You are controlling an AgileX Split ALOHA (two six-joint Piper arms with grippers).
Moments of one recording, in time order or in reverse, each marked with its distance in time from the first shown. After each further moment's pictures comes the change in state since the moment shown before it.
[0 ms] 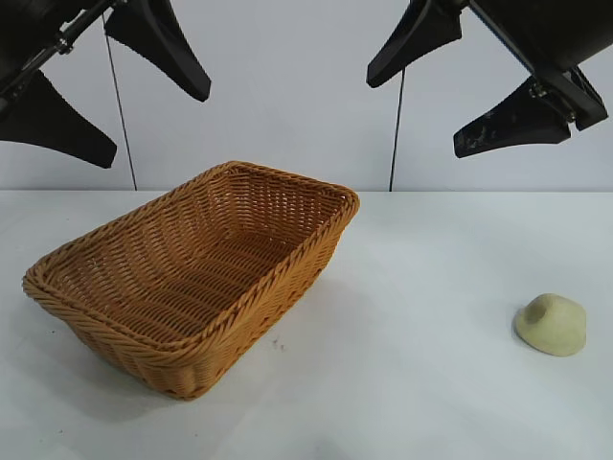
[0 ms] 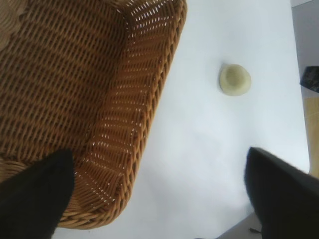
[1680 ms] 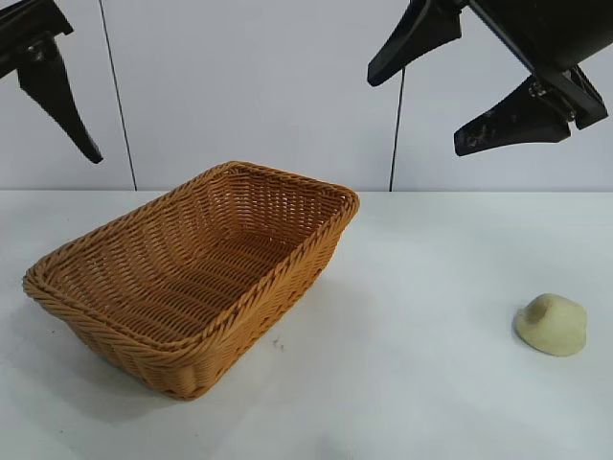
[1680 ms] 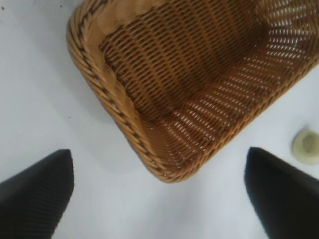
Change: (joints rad) left arm -0.069 -0.173 0.196 0.478 -0.044 -0.990; right arm 0.000 0.000 0.000 0.001 -0.009 0.000
